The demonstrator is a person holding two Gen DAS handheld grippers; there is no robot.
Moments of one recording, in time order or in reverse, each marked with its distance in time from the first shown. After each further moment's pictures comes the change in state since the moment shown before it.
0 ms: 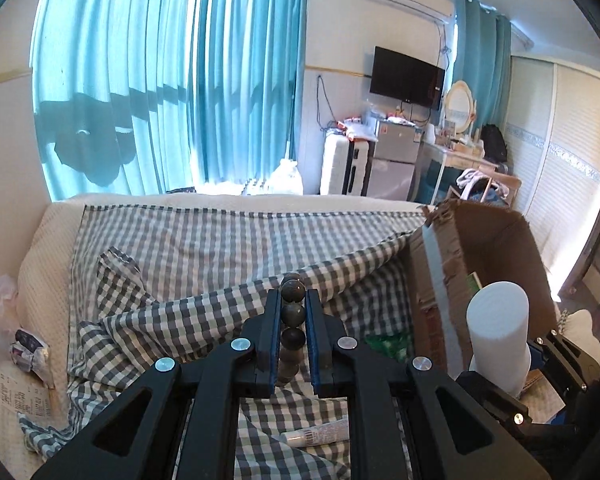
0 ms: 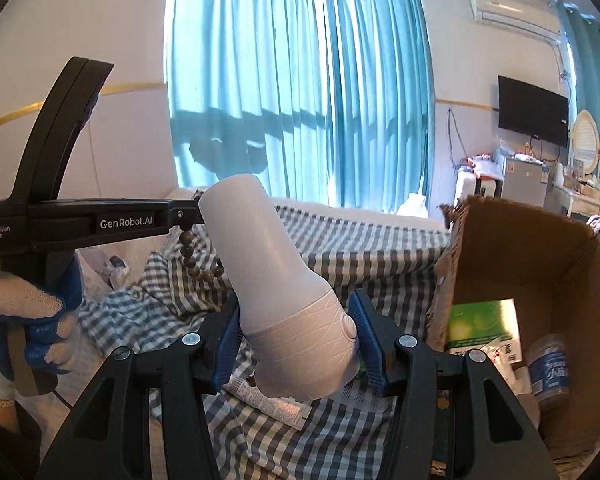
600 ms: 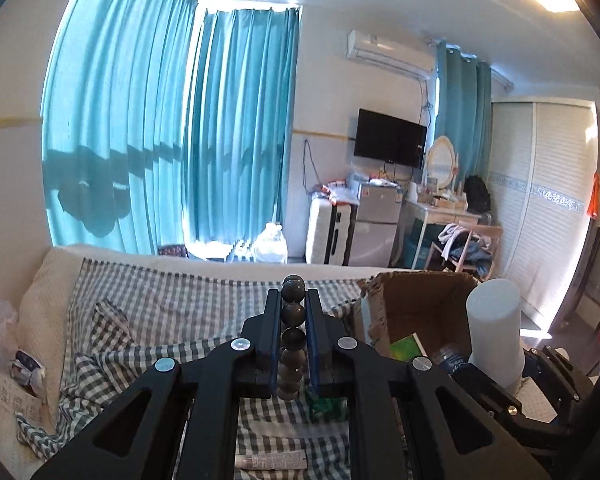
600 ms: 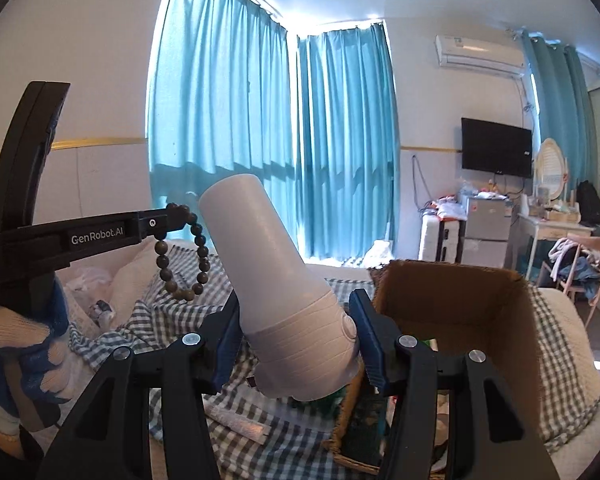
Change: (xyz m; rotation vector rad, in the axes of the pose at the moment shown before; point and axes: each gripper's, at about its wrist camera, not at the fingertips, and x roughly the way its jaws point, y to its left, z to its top) left arm -0.073 -0.064 0.017 -0.005 -0.244 -0.028; right arm -0.077 -0.020 0.021 0.012 -0.169 -0.119
